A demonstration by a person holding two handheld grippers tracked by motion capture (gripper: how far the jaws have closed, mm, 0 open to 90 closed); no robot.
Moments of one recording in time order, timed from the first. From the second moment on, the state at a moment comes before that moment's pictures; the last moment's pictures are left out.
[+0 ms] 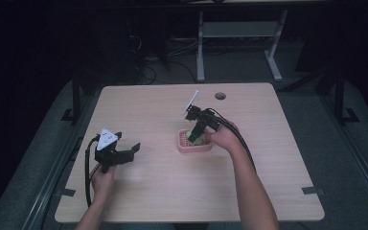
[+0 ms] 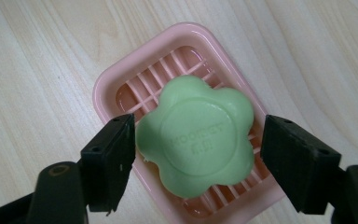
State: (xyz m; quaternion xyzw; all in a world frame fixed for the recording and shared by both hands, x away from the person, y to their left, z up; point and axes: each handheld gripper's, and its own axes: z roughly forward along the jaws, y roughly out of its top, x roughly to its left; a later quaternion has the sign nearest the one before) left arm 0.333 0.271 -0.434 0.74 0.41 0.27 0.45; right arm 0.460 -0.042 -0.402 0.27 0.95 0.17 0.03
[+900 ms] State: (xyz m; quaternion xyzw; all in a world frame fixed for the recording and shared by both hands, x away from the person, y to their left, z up) left arm 0.333 0.271 -0.434 0.75 0.41 0.27 0.45; right arm 0.451 -0.066 -0.387 0.29 0.94 0.20 0.03
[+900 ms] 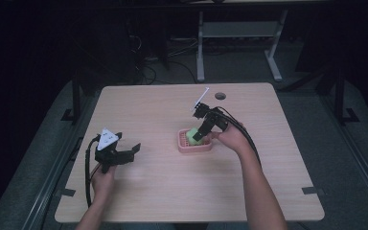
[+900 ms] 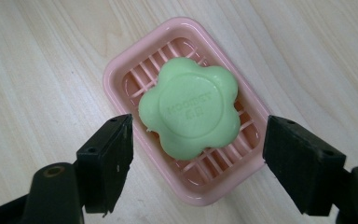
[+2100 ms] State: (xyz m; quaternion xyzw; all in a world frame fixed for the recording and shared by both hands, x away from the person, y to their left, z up) left arm 0.333 0.269 -0.435 0.75 0.41 0.27 0.45; right arm 0.435 -0.107 -0.379 0.31 0.93 0.21 0.04
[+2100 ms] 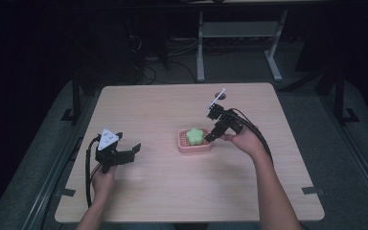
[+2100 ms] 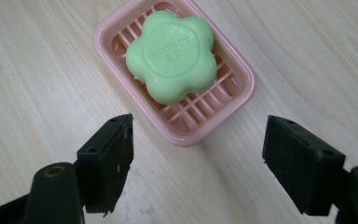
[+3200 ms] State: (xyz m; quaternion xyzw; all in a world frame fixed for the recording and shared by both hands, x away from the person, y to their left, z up) left arm 0.333 0.268 -0.435 0.75 0.40 0.27 0.45; right arm 0.409 -0.143 -0.388 0.32 0.92 0.22 0.03
